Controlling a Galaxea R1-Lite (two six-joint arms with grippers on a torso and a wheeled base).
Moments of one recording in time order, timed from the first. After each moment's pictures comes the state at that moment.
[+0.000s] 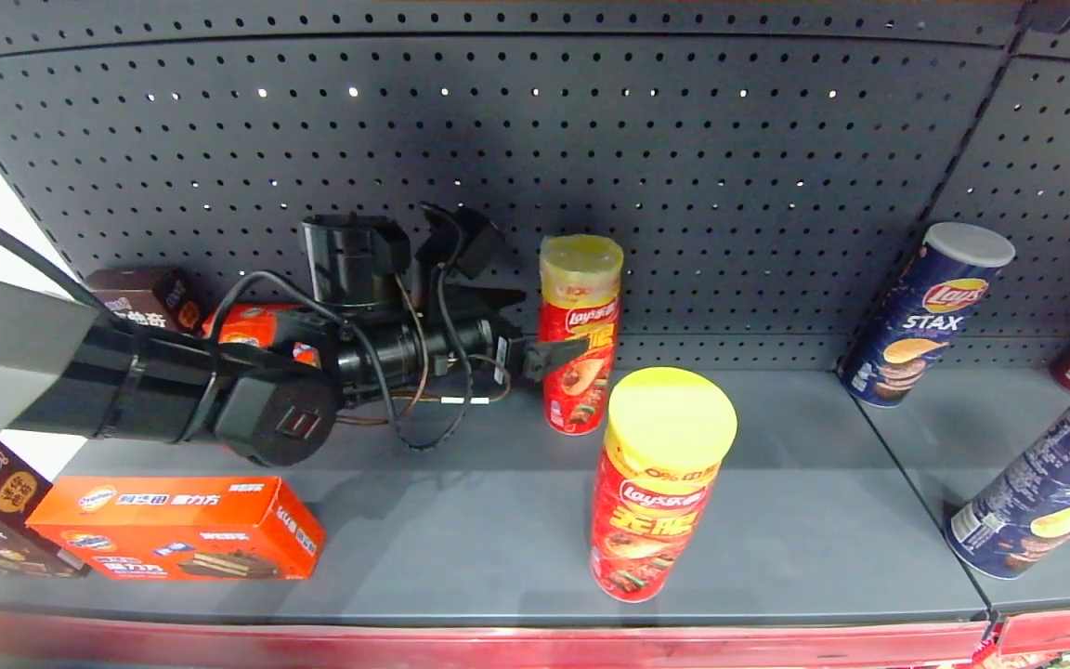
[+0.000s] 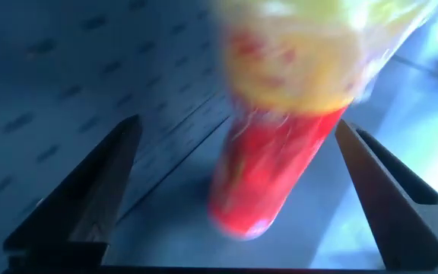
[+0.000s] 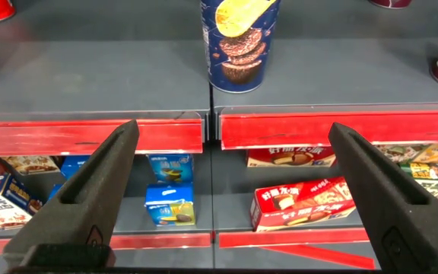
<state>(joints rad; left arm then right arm) -0.43 1.98 -1.21 -0.63 -0.43 0.13 0.02 0.00 0.00 0.00 -0.06 0.00</state>
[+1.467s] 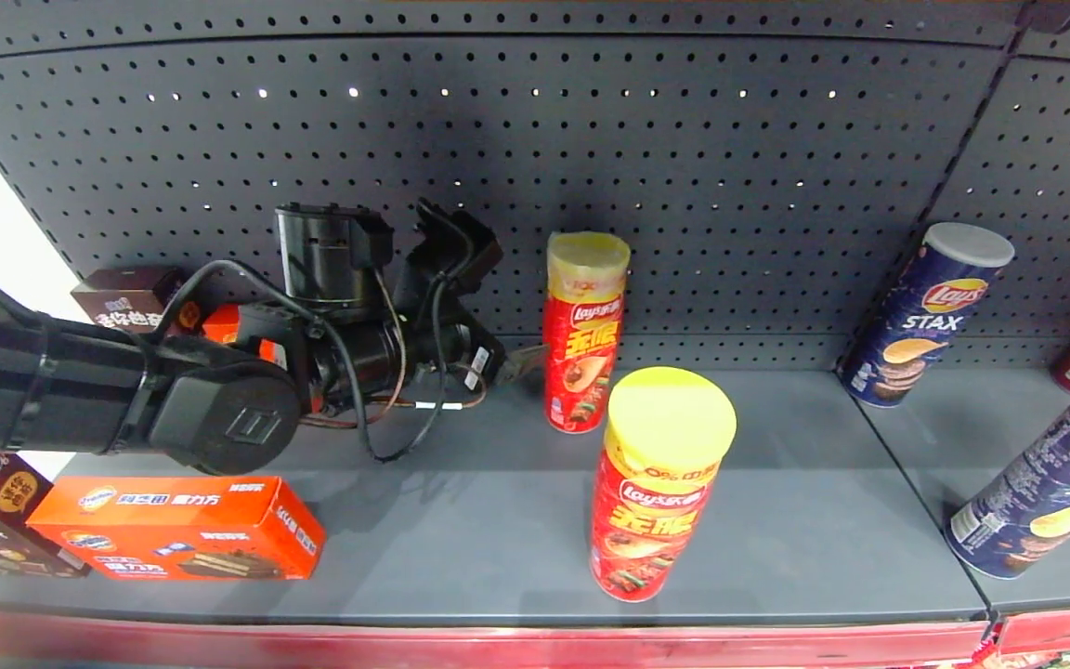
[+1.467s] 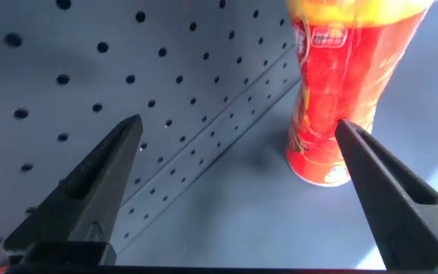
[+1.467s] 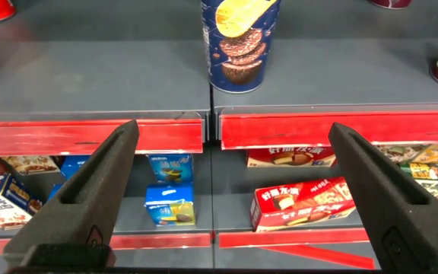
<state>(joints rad) -0.45 1.90 -1.17 -0.54 -0.16 0.39 0.02 0.00 0.00 0.00 -0.06 0.00</state>
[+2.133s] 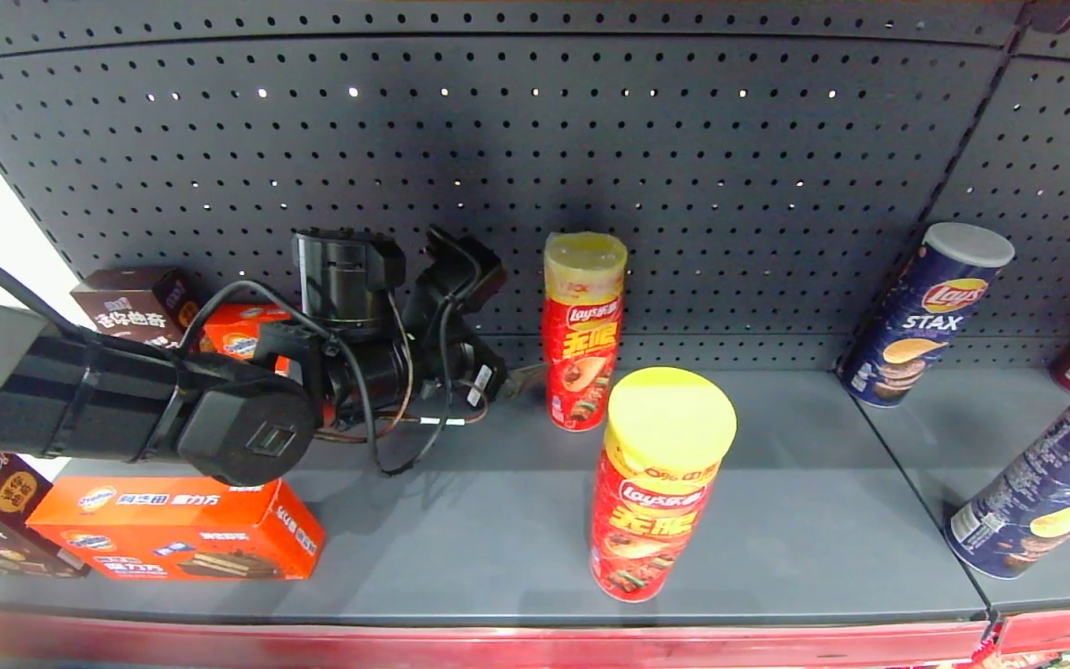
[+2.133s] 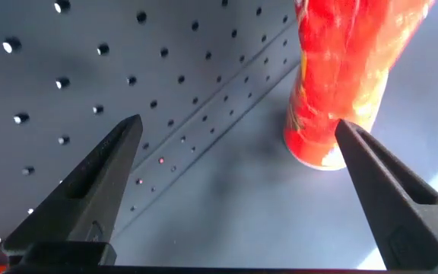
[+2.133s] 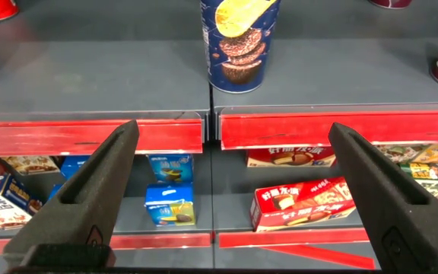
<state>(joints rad) -0.44 1.93 -1.14 -0.56 -0.15 0.39 0.02 0.00 0.00 0.00 -0.06 0.00</state>
